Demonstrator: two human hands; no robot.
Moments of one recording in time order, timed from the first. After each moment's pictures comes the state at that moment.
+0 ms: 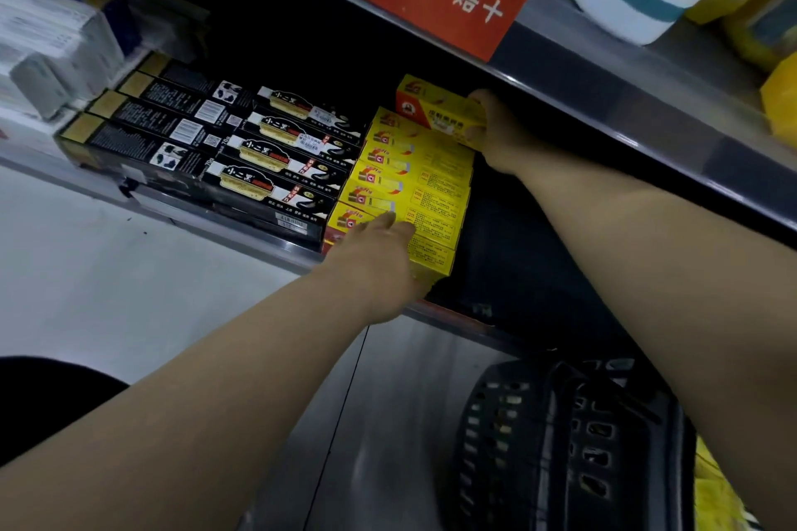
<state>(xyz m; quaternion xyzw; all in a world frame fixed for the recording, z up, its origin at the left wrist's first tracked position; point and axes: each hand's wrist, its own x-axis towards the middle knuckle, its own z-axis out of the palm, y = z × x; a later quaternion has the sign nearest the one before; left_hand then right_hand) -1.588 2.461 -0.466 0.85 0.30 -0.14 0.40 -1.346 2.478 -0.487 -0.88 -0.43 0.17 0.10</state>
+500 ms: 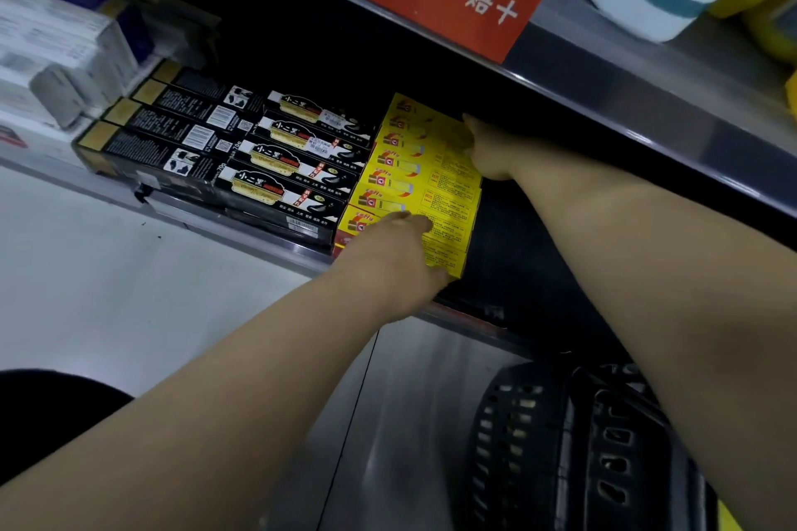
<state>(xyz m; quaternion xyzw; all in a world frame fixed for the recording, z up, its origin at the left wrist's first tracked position) -1.588 2.459 -0.453 0.83 0.32 -0.08 0.44 -1.354 2.489 -0.497 -0.87 -0.43 0.23 -0.06</state>
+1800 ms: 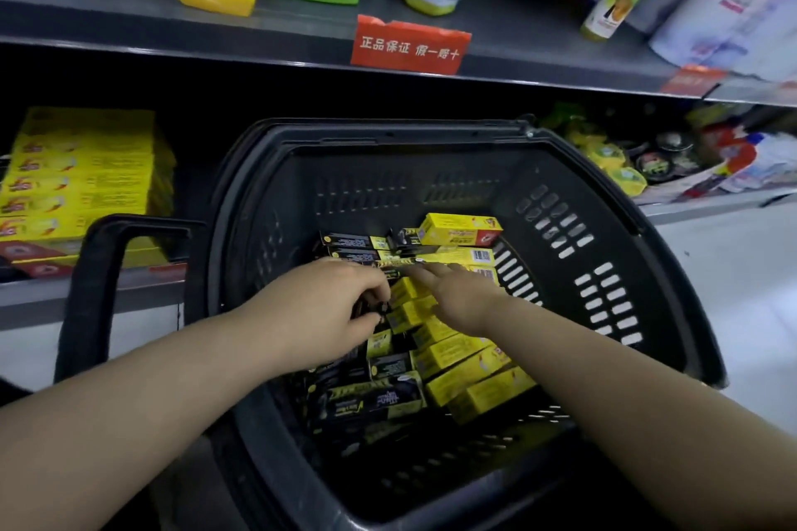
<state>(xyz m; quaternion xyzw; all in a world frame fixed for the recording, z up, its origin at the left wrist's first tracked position) -1.545 2.207 -0.395 0.95 -0.07 -0.10 0.28 -1.410 2.016 -0.471 -0.88 -0.38 0.22 -0.16</state>
